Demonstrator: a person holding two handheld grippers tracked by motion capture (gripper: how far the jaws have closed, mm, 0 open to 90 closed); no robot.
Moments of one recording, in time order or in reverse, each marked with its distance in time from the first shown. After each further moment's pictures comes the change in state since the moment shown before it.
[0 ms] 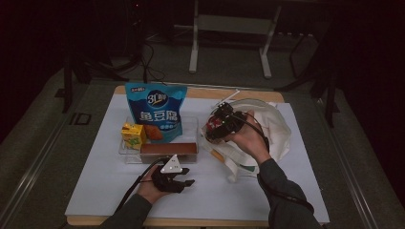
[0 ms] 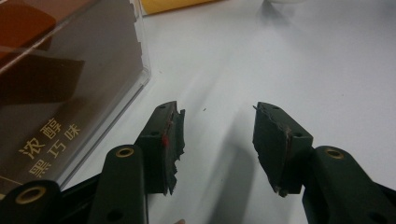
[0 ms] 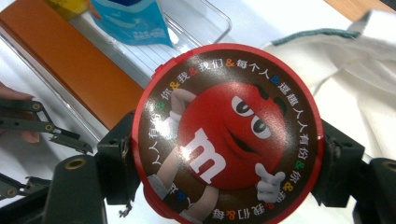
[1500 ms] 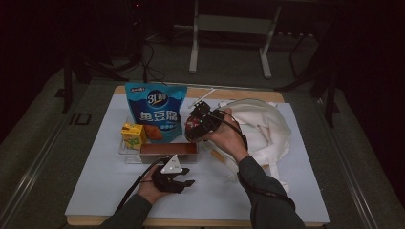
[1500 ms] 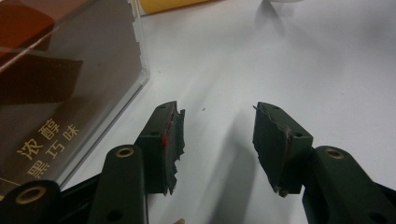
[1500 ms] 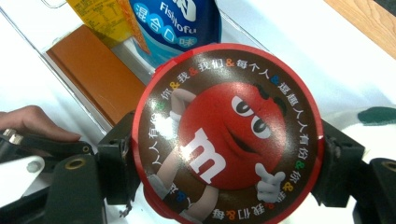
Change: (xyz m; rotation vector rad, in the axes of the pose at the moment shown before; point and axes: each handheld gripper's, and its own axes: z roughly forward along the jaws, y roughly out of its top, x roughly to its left) left arm -0.001 0.000 0.000 0.000 -0.001 0.004; right arm 0.043 0.037 0.020 -0.018 0.040 -0.055
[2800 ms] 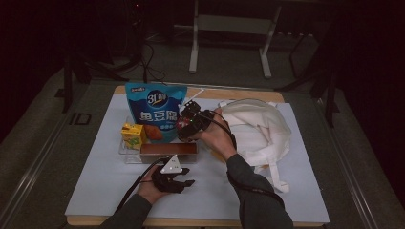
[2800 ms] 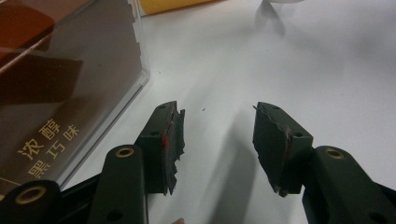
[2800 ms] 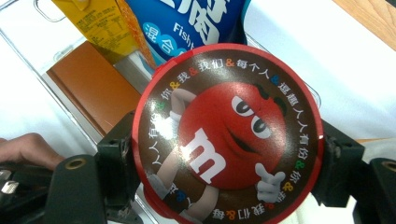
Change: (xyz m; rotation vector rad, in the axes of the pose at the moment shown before) left arm 0.000 0.000 0.000 -0.004 0.001 -0.003; right arm 0.011 0.015 0.023 0.005 0.006 0.014
